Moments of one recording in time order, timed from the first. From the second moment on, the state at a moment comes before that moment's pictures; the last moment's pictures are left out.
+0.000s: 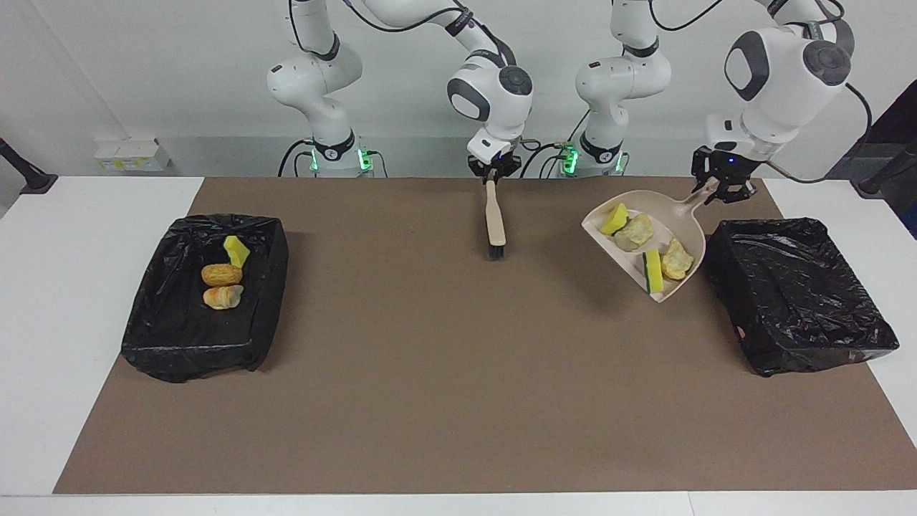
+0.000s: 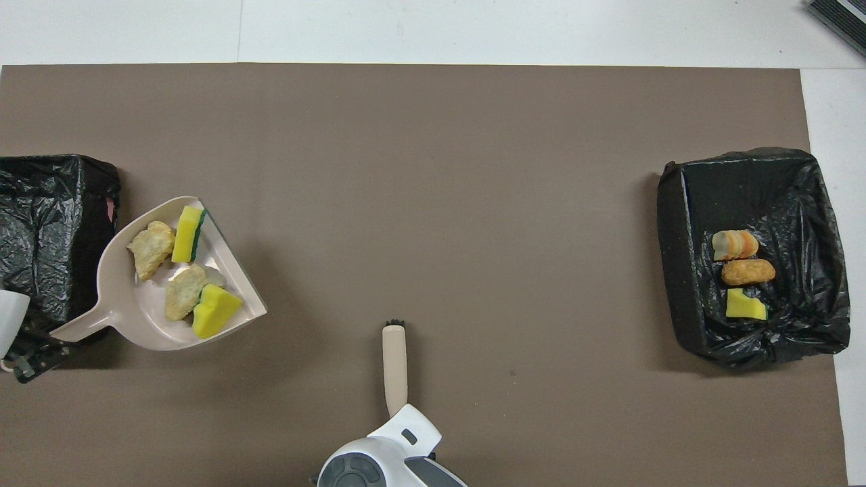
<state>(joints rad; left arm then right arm) 0.17 -0.27 -0.03 -2.14 0.03 1.71 1.13 0.62 0.13 0.42 -2.17 0.09 2.13 0.97</state>
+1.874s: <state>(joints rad) 0.41 0.18 0.01 -1.54 0.64 1.81 1.58 0.49 0.19 0.42 -2.01 0.09 2.02 0.86</state>
